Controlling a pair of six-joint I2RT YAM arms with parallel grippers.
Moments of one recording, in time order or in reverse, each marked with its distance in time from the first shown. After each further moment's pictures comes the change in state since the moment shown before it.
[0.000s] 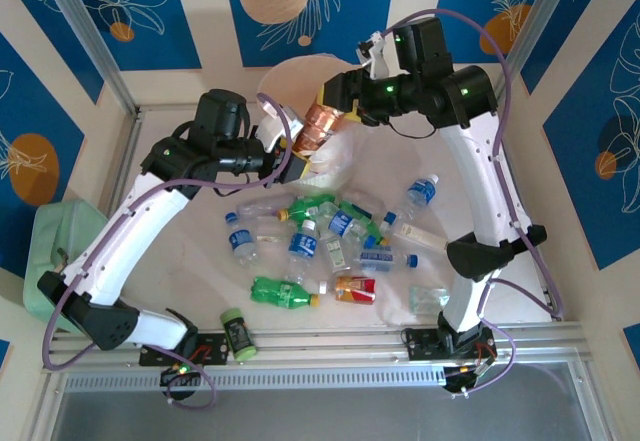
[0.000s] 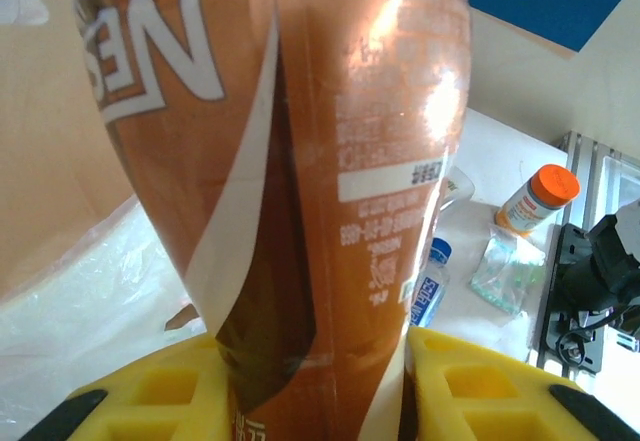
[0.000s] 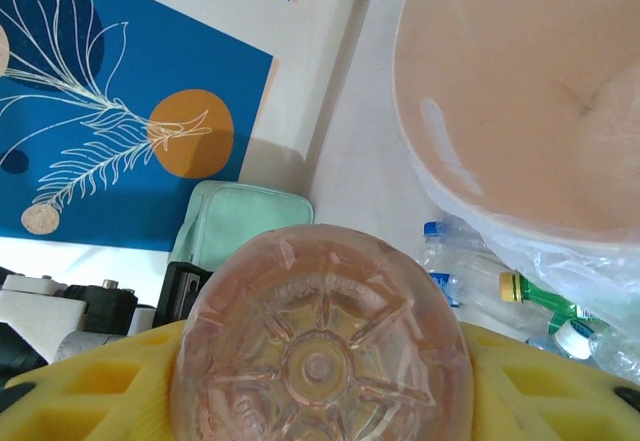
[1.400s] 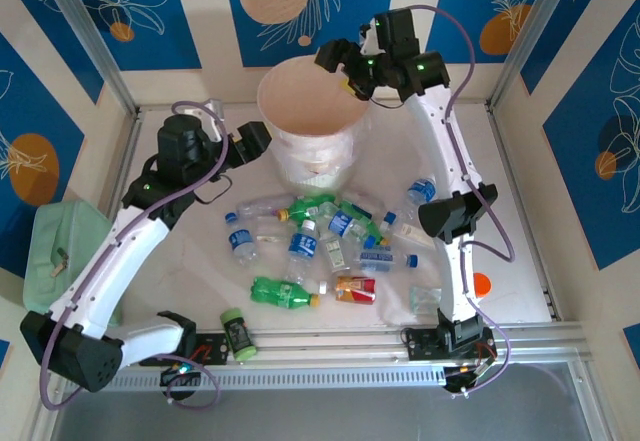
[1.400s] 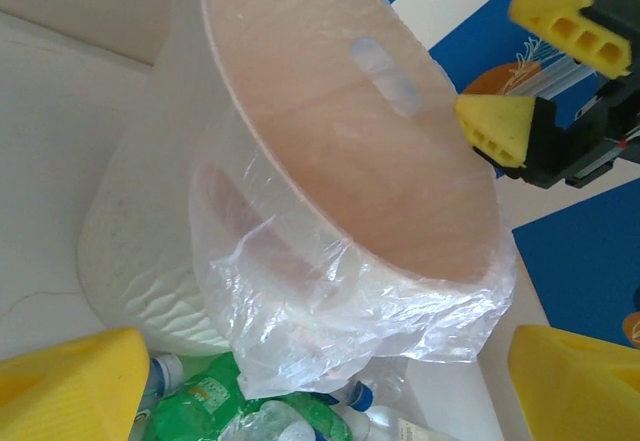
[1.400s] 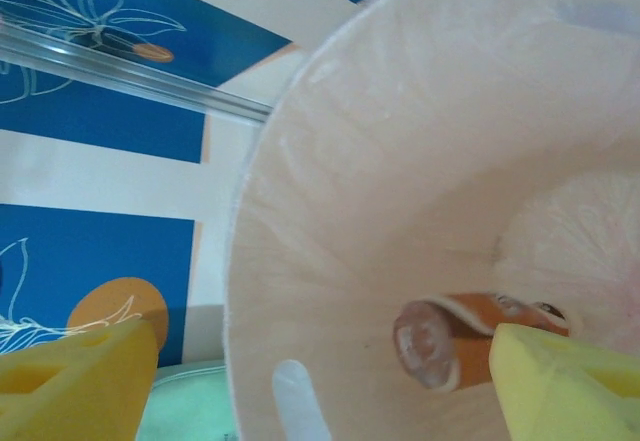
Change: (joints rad) left arm 0.204 -0.223 -0.419 0.439 -0.268 -0.843; right arm -0.114 0.380 0.239 0.204 0.119 0.151
